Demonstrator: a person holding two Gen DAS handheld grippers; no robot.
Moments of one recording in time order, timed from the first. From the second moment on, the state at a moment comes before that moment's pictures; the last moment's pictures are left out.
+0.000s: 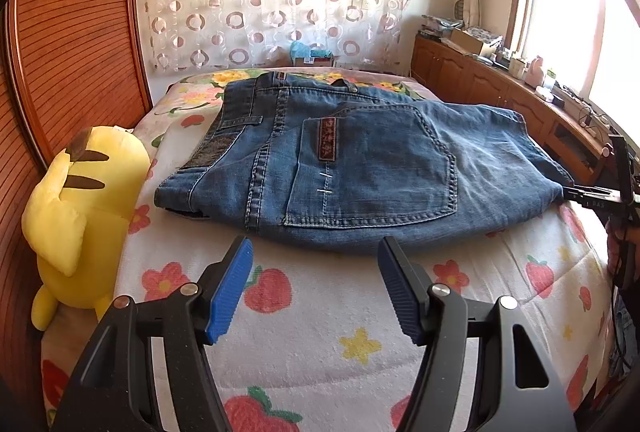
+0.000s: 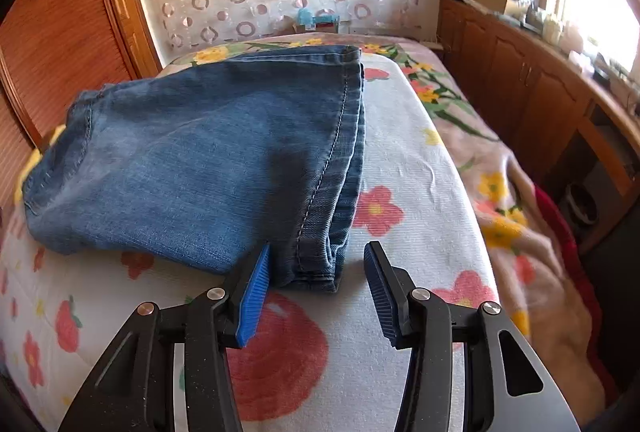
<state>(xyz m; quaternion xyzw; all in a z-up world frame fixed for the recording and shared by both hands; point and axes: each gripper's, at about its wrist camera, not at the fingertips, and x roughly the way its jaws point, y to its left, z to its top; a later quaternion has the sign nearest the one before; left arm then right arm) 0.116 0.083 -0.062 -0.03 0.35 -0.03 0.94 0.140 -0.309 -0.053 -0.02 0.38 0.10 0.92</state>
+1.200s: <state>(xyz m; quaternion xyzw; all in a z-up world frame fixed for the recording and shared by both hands) 0.199 0.164 -0.098 -0.04 0.41 0.07 0.91 0.137 -0.311 -0.058 -0.02 0.37 0.10 0.92</state>
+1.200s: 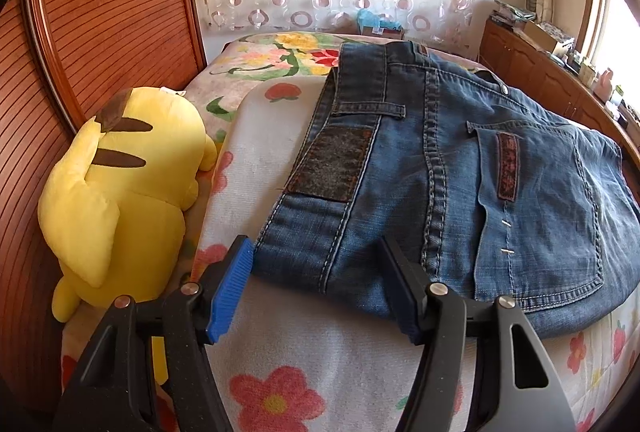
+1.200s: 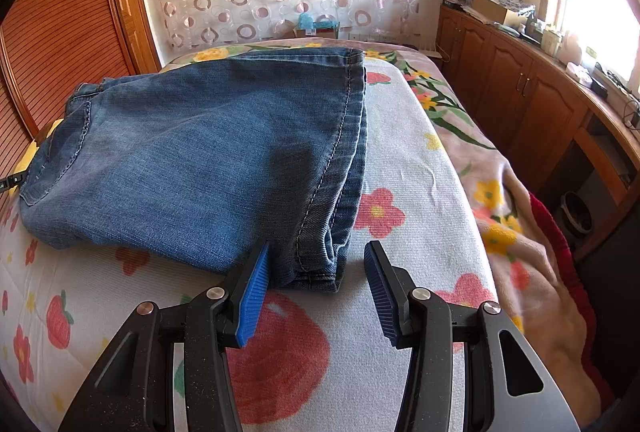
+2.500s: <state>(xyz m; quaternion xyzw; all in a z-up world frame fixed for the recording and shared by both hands) 0.059 0.137 -0.005 -0.04 0.29 0.01 0.96 0.036 -0.356 -0.010 -0.03 0.27 0.15 0.95</state>
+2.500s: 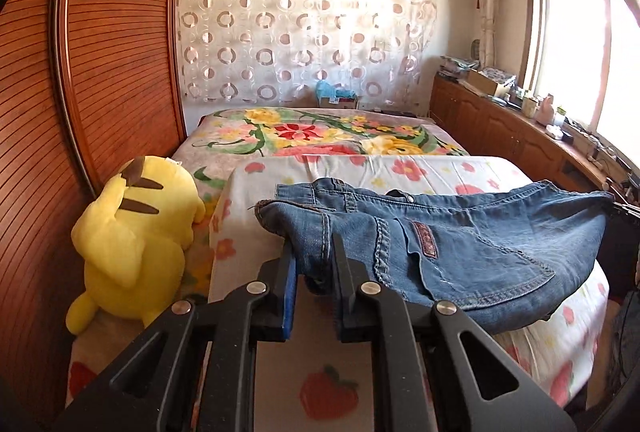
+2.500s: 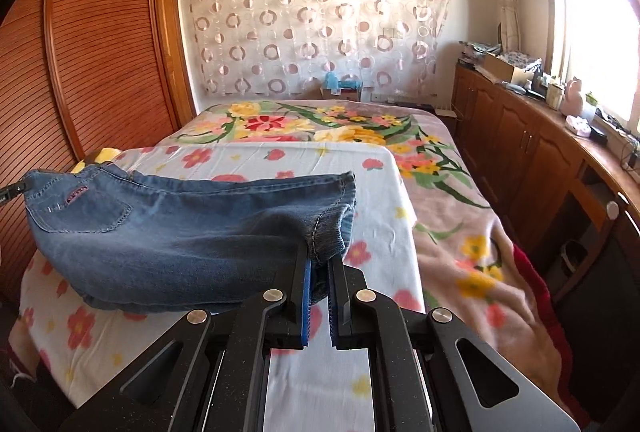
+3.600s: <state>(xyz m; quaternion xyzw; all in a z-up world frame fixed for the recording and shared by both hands) 0.032 0.122 -0.061 -0.04 0.34 -0.02 0.94 0.038 -0.372 -0.085 0.03 0.36 0.15 0.92</state>
